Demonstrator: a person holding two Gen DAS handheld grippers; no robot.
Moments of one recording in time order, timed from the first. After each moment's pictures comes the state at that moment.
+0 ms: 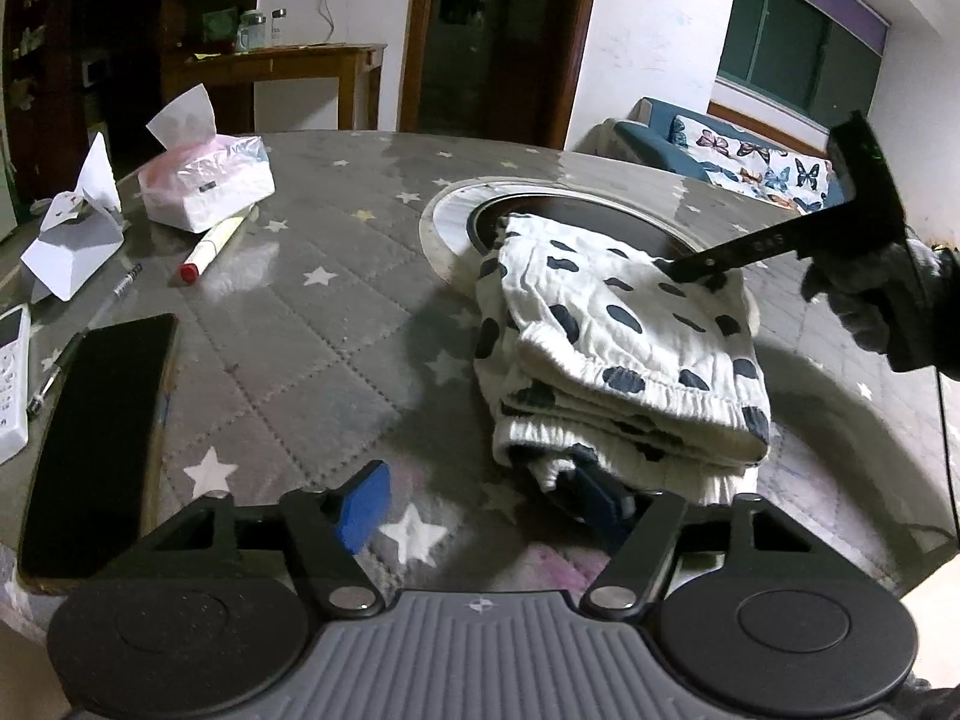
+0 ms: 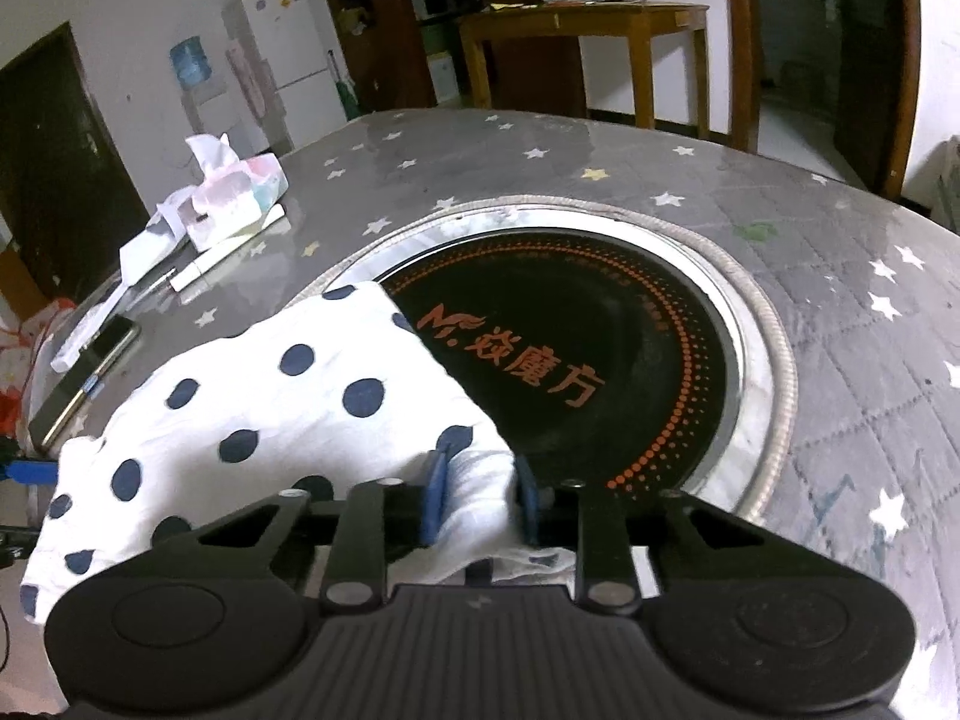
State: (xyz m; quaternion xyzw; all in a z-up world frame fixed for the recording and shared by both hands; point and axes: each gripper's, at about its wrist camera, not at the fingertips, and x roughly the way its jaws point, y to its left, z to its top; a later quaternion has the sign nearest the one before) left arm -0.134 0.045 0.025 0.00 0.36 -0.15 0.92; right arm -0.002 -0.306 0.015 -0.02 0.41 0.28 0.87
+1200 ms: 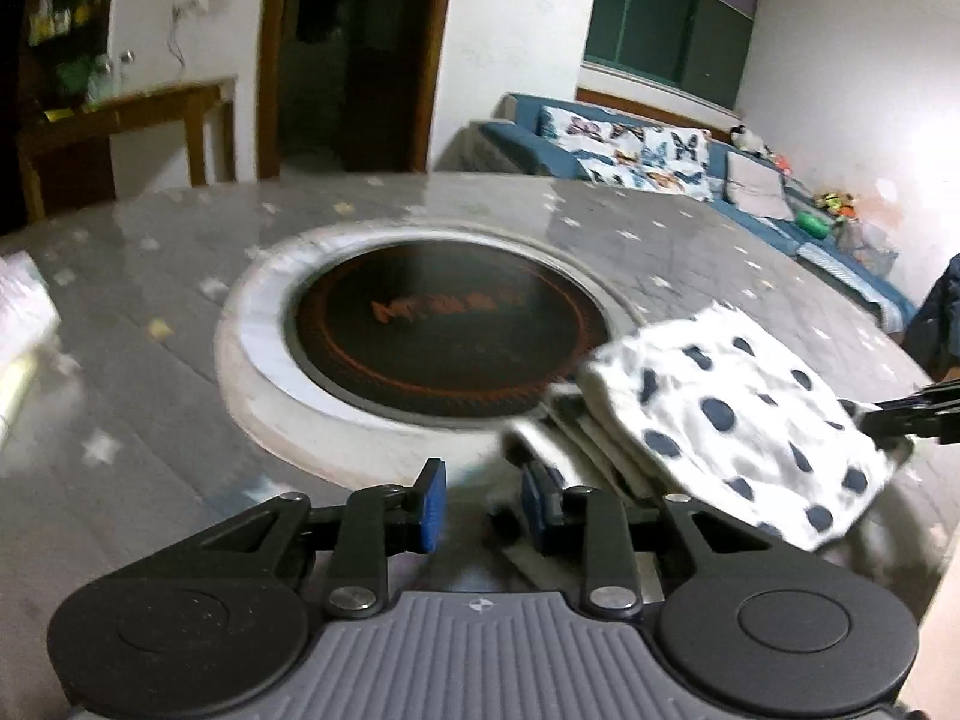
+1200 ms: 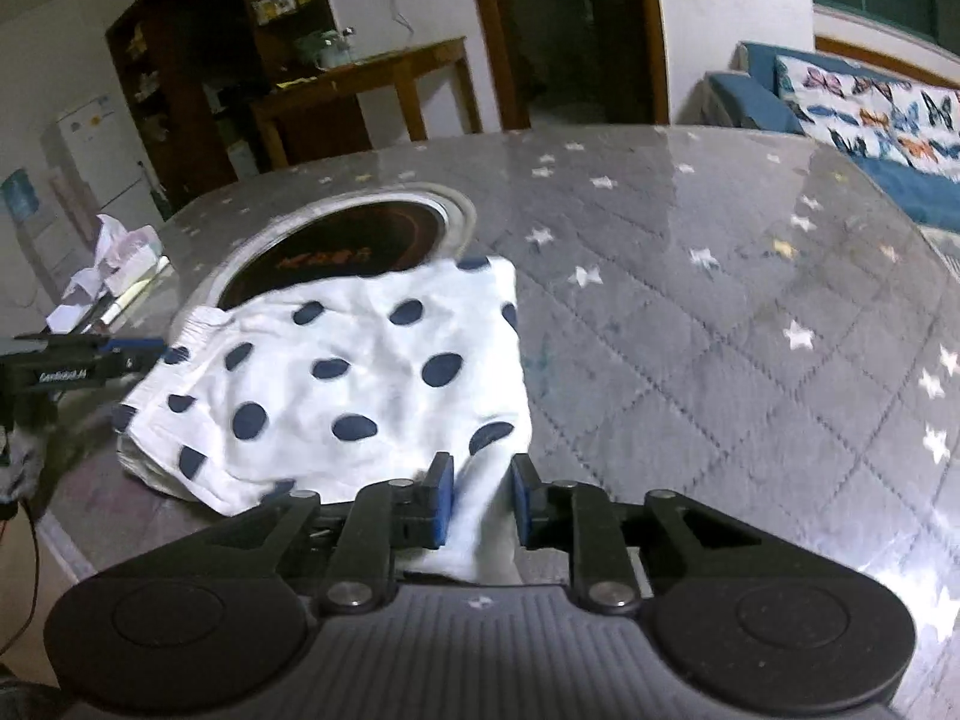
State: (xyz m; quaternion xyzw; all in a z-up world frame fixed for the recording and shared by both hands) left arm -0.053 -0.024 0.037 0.04 0.33 -0.27 0.90; right arm -0.201 -0.421 0.033 0.07 0.38 0.08 0.92
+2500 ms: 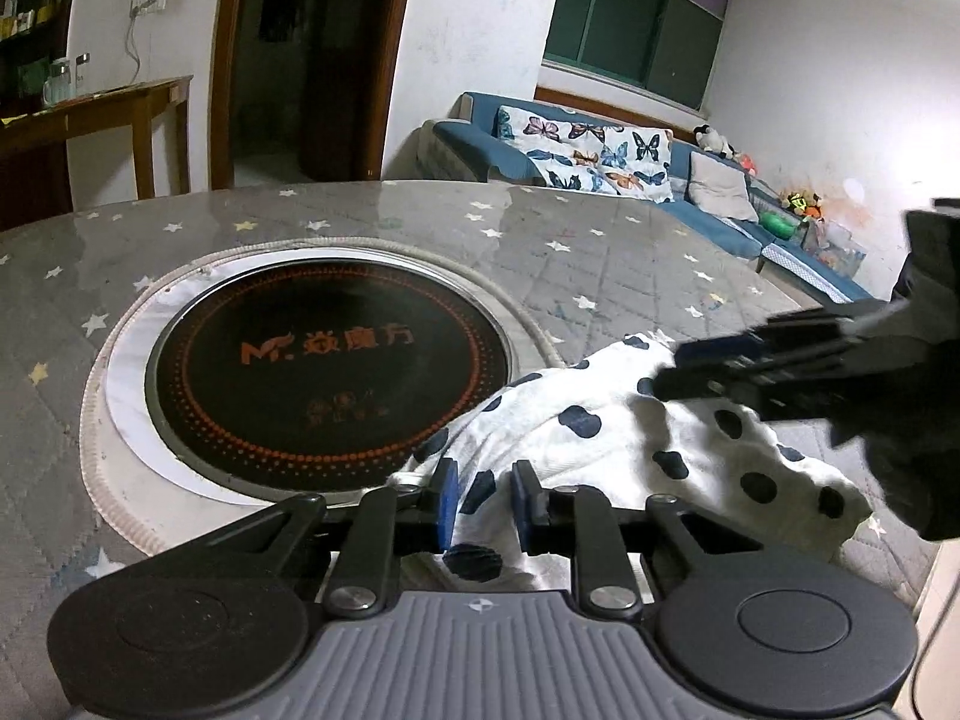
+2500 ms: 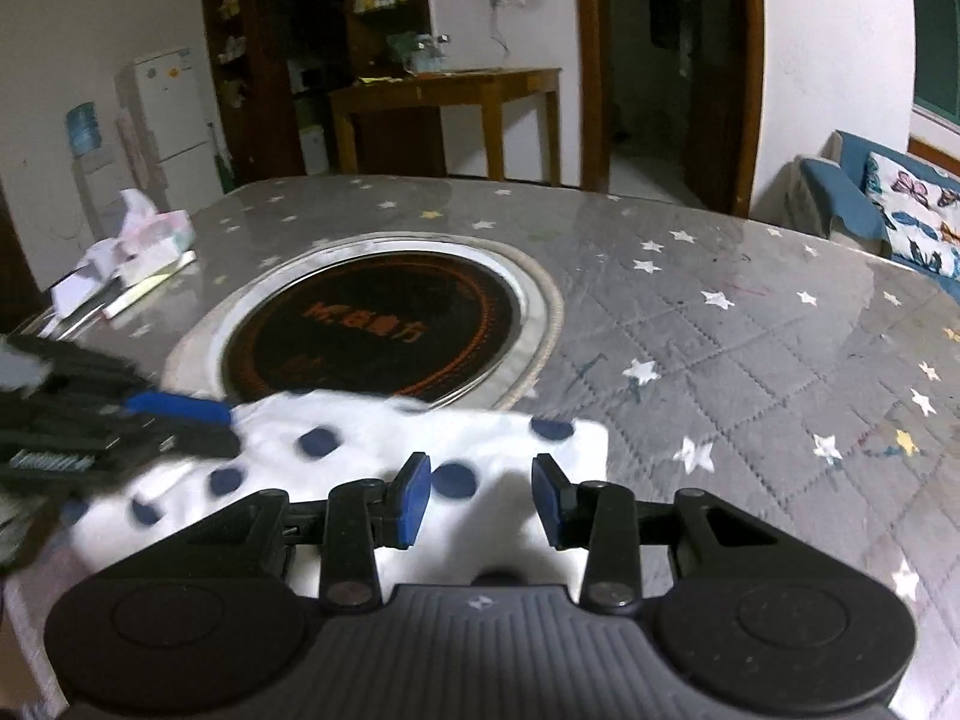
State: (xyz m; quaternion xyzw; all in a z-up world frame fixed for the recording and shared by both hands) left arm -0.051 -0.101 0.033 0.03 0.33 -0.32 0.89; right arm -0.115 -0.380 0.033 -0.01 0.34 0.15 0.93
